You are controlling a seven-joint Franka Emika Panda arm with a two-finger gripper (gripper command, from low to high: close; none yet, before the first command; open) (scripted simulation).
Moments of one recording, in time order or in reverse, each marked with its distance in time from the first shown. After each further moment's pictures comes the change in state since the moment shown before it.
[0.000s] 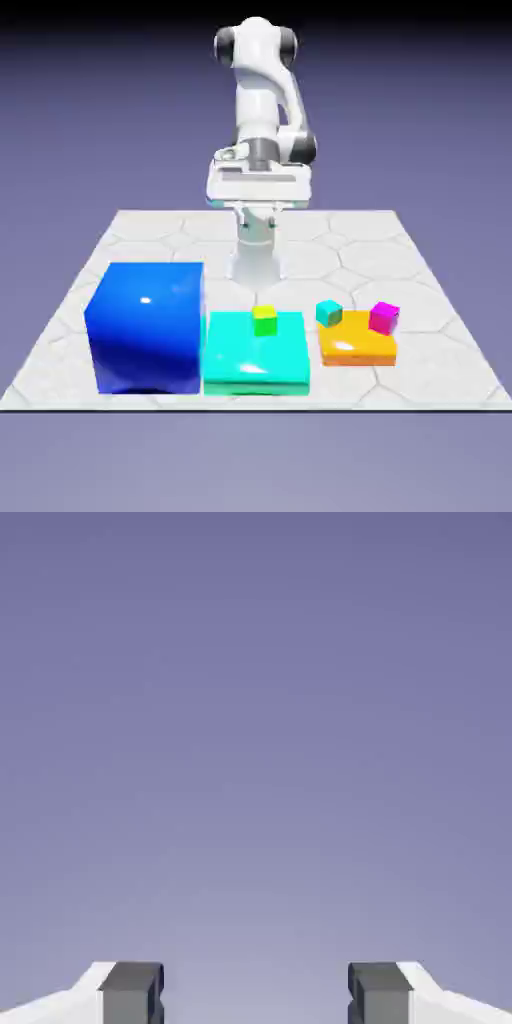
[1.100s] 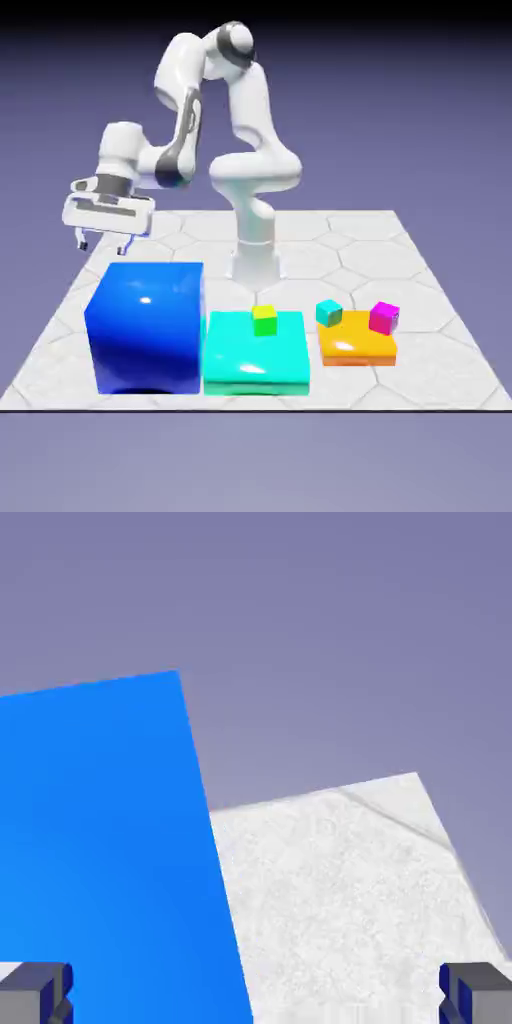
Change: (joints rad) arm 0.222 0.065 -1.196 0.105 -0.439 -0.092 -0.389
